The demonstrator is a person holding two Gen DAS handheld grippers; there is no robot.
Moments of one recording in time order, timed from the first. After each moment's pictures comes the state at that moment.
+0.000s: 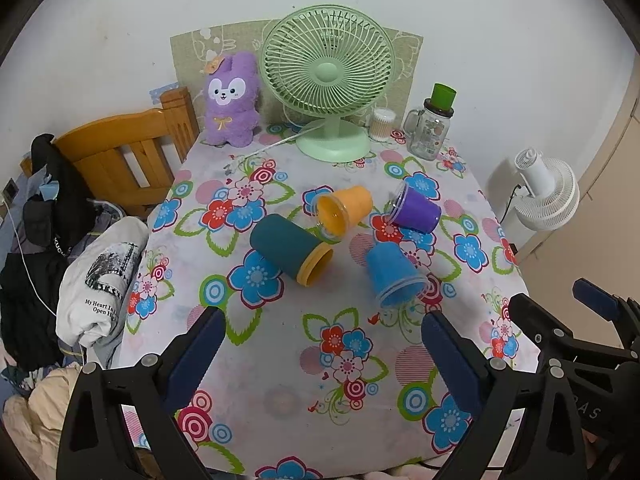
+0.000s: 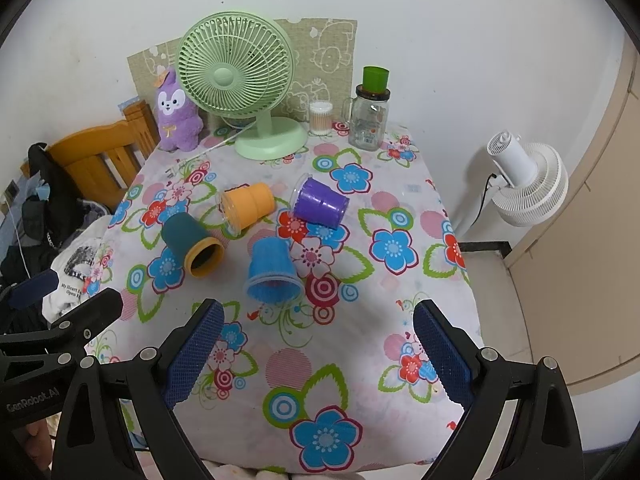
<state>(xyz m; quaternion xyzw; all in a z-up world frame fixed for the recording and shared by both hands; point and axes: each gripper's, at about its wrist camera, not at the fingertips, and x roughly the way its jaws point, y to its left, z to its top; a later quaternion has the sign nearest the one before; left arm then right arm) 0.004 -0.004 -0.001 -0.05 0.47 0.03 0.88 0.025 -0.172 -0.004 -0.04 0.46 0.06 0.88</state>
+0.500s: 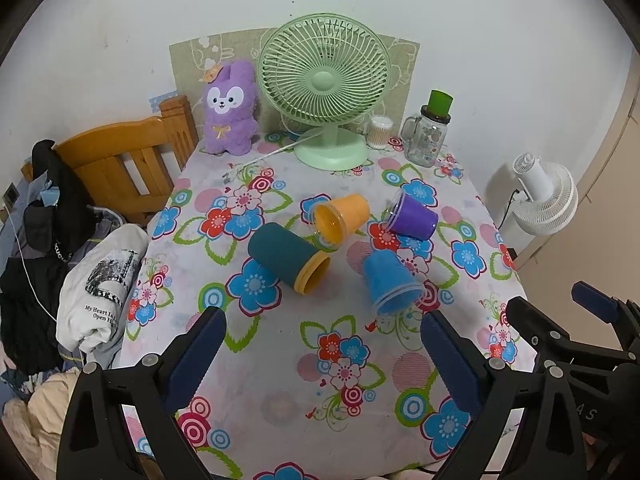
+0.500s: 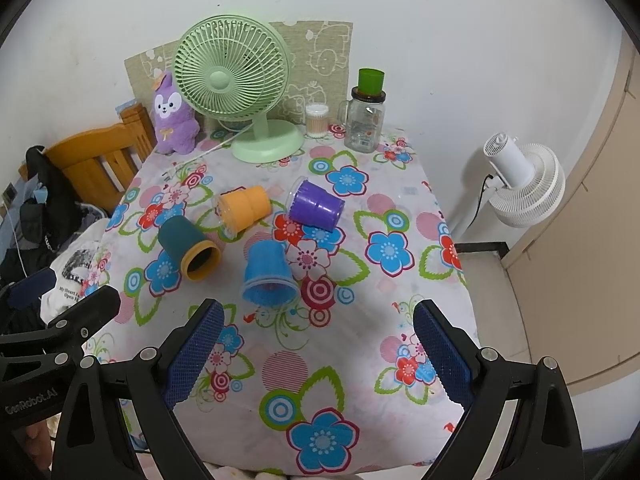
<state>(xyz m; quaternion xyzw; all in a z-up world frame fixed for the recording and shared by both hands) 0.005 -0.008 0.003 -0.05 0.45 0.03 0.89 0.025 -0.176 -0.004 -0.03 0.46 0.06 0.89</state>
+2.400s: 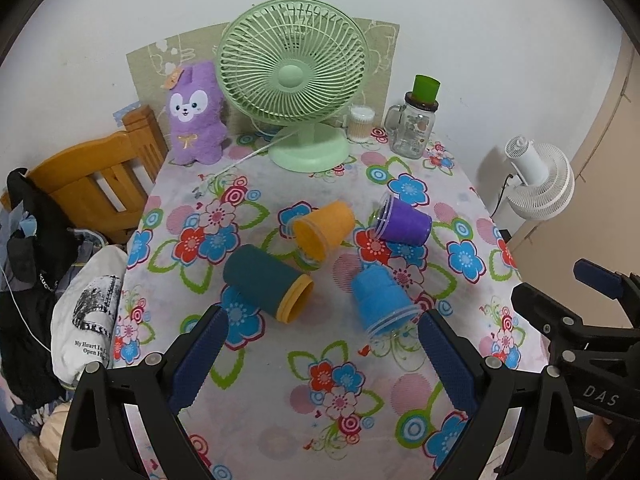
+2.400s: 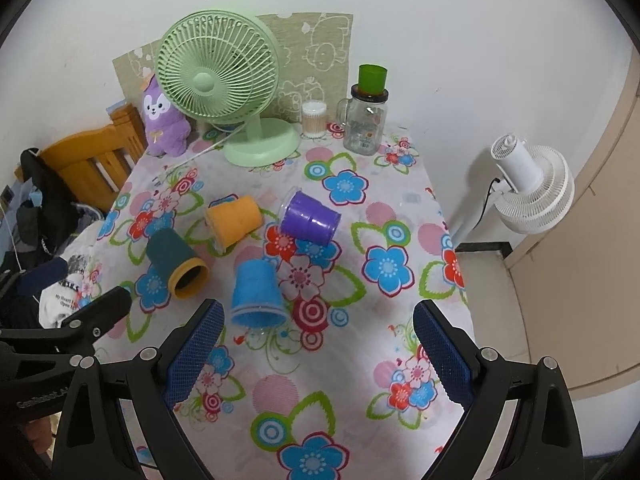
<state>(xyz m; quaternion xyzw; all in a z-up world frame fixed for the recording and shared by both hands) 0.064 -0.023 -0.008 -0.02 0.48 0.00 0.88 0.080 -0.188 -0.004 -0.04 0.47 0.07 0.88</state>
